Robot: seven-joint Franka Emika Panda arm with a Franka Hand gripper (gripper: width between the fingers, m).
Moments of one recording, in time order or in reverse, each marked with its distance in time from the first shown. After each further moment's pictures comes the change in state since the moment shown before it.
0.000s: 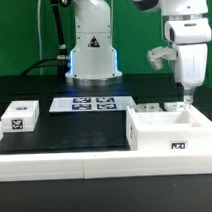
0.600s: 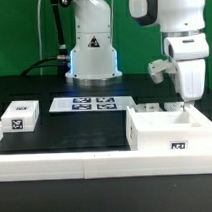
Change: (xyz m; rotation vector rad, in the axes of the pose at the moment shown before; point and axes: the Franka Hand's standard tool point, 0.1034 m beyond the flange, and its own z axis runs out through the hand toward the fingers) arm -0.004 -0.008 0.023 0.025 0.016 0.015
